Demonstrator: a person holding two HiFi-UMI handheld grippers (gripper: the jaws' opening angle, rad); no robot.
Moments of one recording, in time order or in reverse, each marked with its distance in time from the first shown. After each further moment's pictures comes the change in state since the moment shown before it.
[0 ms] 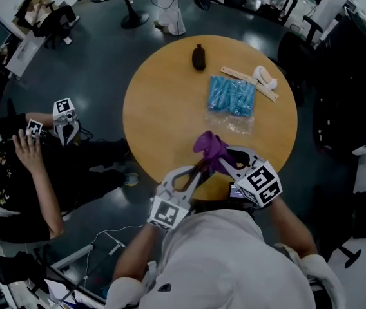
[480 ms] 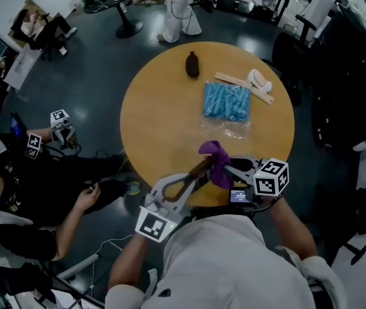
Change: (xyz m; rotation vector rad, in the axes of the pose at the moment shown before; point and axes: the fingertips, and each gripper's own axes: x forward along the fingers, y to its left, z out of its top) left arm -0.019 0.013 0.068 0.097 -0.161 -0.057; right arm -0.008 -0.015 -0.029 0.464 -0.094 0.253
